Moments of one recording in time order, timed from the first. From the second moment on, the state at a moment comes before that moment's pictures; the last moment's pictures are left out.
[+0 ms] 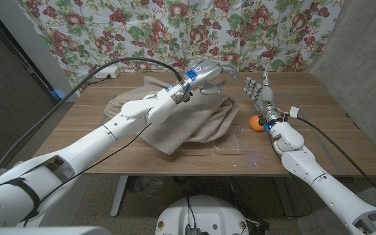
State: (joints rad) left arm 0.55 0.62 0.74 -1.69 0.90 -0.38 0.48; left_hand 1.19 -0.06 0.67 -0.15 0.20 0.69 -0.18 0.62 0.21 0.49 -0.21 0.59 0.36 0.60 -0.06 0.31 0.39 0.46 -0.05 0.68 0.19; right arm -0.95 -0.52 -0.34 -1.42 0.66 0.45 0.08; right_hand 0.06 0.09 -0.08 0.09 0.27 0.18 0.07 0.19 0.18 0.13 0.05 0.21 0.18 0.02 0.03 0.18 0.18 0.06 0.08 0.20 0.18
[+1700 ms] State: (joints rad) left arm 0.91 0.78 0.45 -1.97 0.64 0.09 0.37; left_hand 0.34 -0.14 0.57 0.07 0.18 0.35 -0.17 0.23 0.20 0.24 -0.12 0.20 0.20 0.17 -0.04 0.18 0.19 0.17 0.12 0.41 0.18; right arm -1.00 -0.50 -0.37 -1.51 0.54 0.43 -0.09; right_hand 0.06 0.09 -0.08 0.09 0.27 0.19 0.07 0.19 0.18 0.13 0.05 0.21 0.18 0.02 0.03 0.18 0.18 0.06 0.08 0.20 0.18
